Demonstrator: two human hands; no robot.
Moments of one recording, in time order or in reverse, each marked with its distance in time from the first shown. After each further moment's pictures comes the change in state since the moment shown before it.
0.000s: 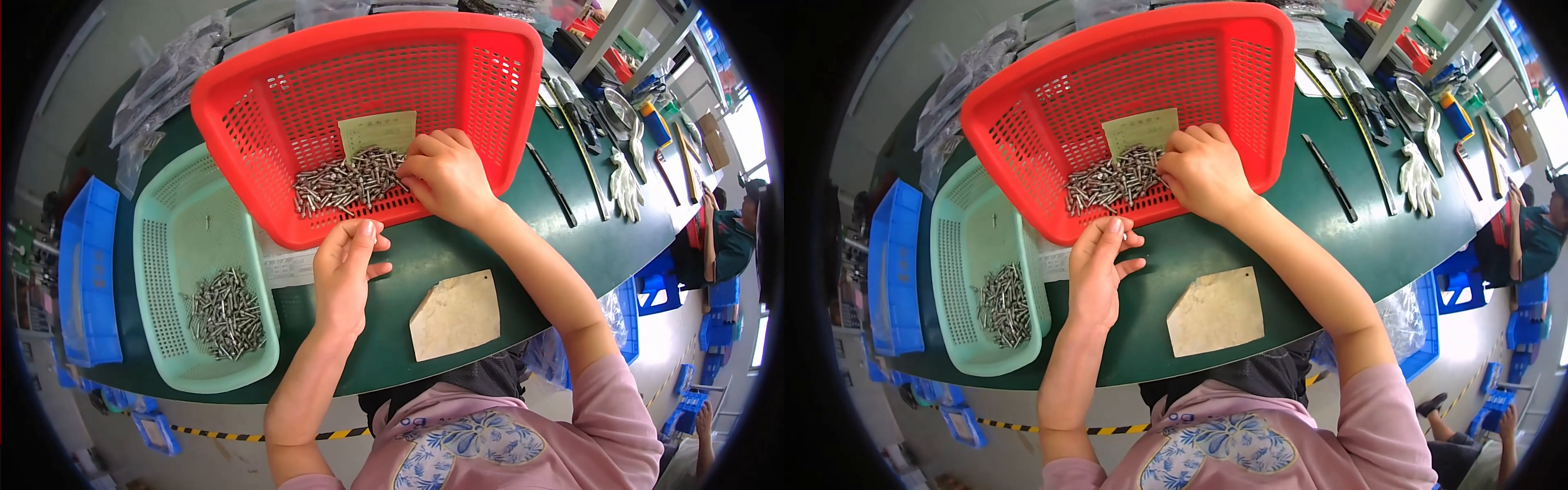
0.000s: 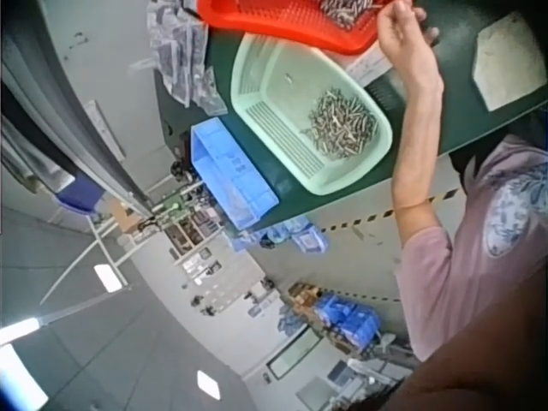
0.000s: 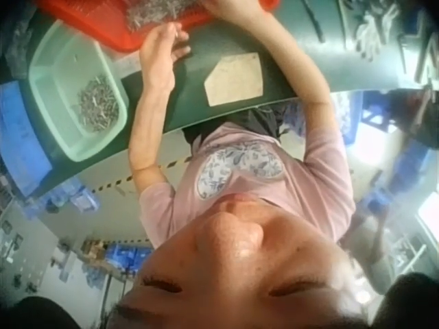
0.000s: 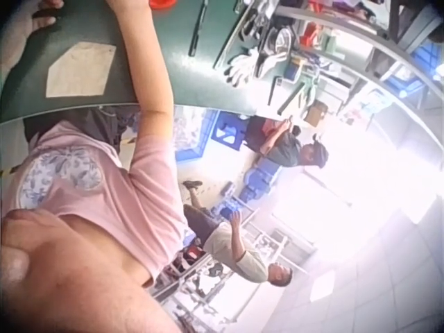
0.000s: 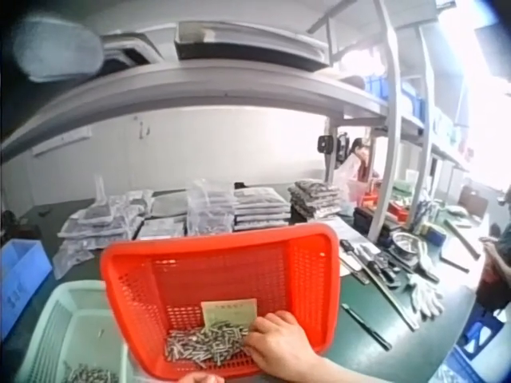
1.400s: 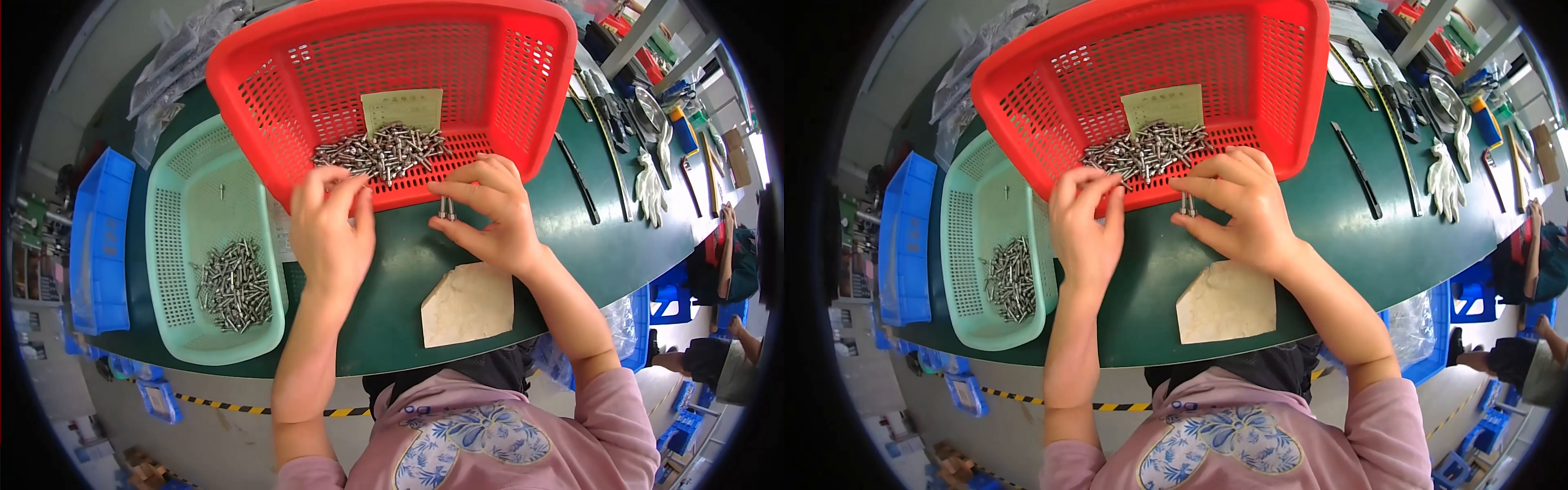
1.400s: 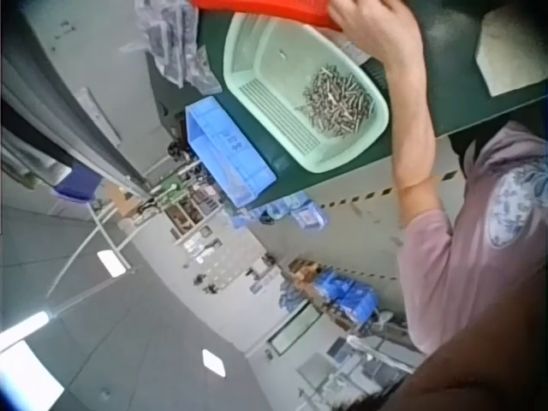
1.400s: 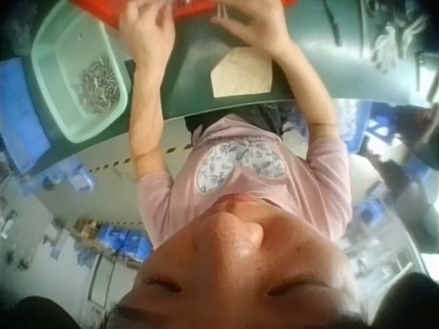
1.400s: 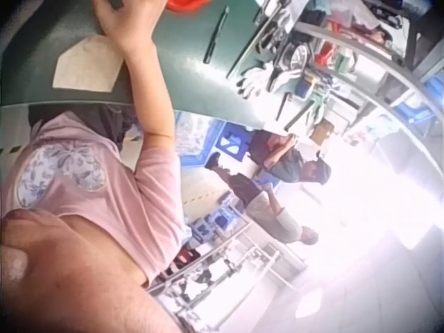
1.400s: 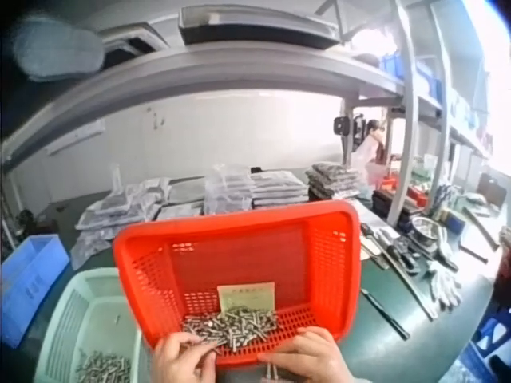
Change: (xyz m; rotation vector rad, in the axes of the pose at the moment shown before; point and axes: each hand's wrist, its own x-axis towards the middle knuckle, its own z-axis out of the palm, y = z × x) left_hand 0.022 0.010 -0.012 1.194 0.351 0.888; right_hand -0.035 -0.035 -0.038 0.363 0.105 0.028
